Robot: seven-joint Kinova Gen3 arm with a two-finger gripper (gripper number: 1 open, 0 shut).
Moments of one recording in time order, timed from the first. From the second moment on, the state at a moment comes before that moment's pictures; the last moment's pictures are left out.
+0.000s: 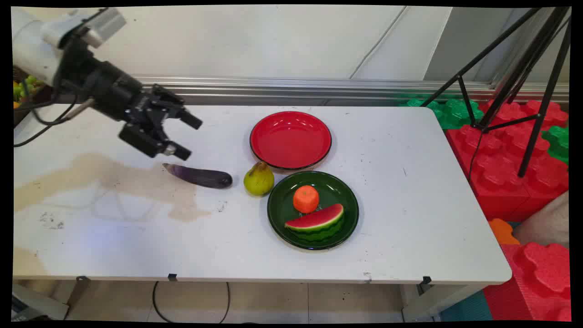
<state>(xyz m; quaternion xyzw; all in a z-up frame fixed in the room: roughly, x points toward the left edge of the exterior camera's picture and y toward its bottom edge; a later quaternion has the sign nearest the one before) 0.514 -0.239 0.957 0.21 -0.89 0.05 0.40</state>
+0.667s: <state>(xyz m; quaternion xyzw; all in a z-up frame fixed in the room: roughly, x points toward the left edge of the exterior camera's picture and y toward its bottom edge) 0.438 -0.300 0.922 0.19 -0.91 0.06 0.37</state>
